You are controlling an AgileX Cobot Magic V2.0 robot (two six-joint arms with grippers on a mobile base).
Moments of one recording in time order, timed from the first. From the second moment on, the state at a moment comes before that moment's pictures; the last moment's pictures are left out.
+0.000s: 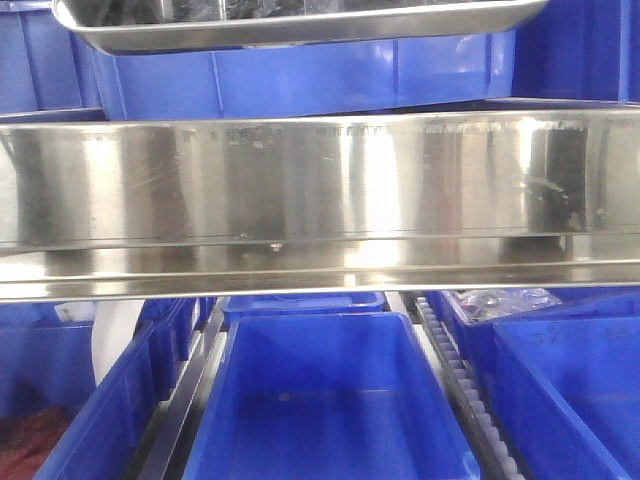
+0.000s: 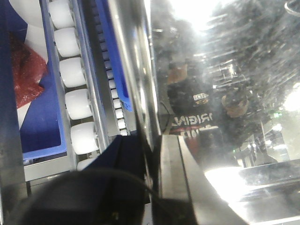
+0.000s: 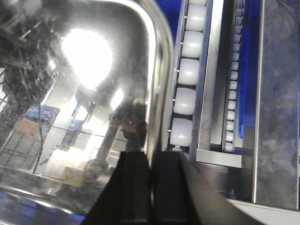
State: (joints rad) left arm -0.65 1.47 -1.59 0.14 1.24 -0.37; right arm 0.58 1.43 -1.61 -0.10 1.26 0.50
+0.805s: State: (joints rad) left arm -0.65 1.47 -1.59 0.14 1.24 -0.37; right arm 0.58 1.43 -1.61 -0.10 1.26 0.50
